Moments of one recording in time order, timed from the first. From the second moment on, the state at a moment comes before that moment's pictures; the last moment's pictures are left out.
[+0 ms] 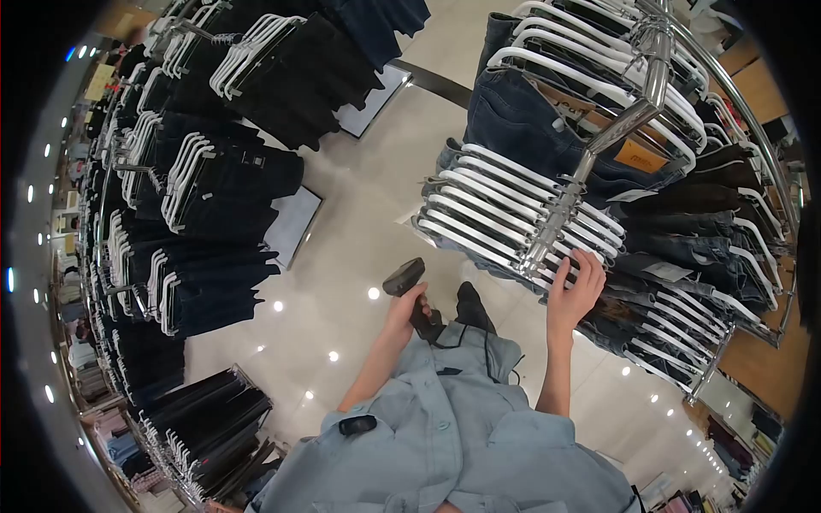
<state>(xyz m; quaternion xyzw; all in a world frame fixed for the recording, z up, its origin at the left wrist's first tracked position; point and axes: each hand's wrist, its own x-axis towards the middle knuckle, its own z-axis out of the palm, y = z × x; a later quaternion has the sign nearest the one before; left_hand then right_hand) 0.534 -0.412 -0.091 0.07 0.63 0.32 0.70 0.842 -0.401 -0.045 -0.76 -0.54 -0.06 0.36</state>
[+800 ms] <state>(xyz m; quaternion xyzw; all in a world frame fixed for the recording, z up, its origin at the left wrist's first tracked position) 0.425 -0.355 -0.144 -0.03 0.51 0.25 0.82 0.776 -0.389 -0.049 -0.83 -0.46 -0.12 0.29</state>
